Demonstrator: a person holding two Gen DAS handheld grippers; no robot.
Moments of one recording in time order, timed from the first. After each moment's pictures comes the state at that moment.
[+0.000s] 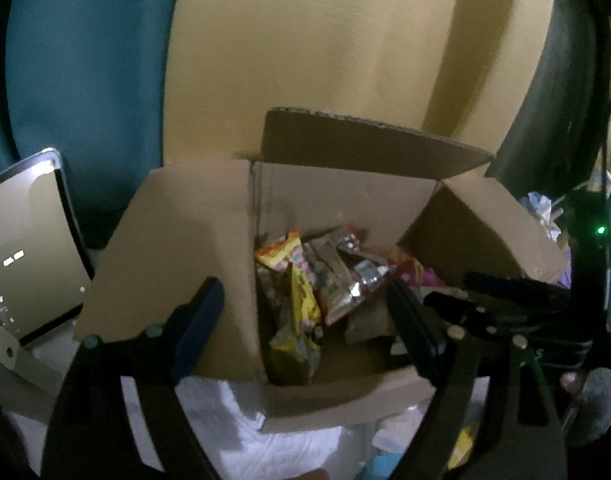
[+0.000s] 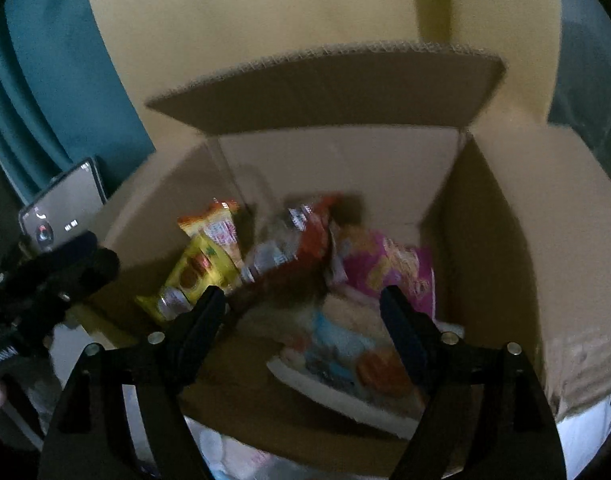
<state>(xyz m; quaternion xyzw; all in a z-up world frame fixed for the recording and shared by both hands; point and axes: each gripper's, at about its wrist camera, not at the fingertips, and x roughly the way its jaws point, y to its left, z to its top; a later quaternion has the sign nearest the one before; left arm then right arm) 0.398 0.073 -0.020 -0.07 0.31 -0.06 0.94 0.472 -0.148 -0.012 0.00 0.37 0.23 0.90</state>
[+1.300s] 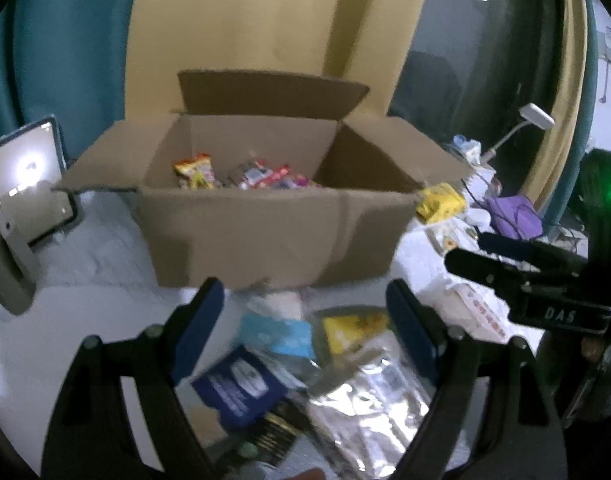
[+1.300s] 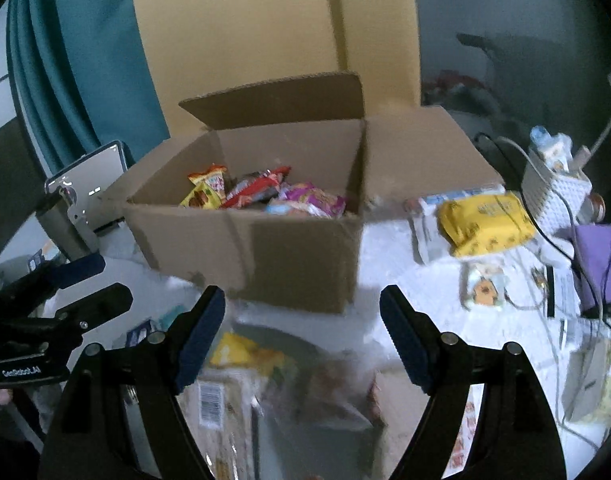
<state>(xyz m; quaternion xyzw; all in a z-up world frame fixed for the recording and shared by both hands) 0.262 -0.026 -0.035 -0.06 0.33 -0.11 0.94 0.324 -0.252 -0.001 -0.01 0.32 0.20 0.92</state>
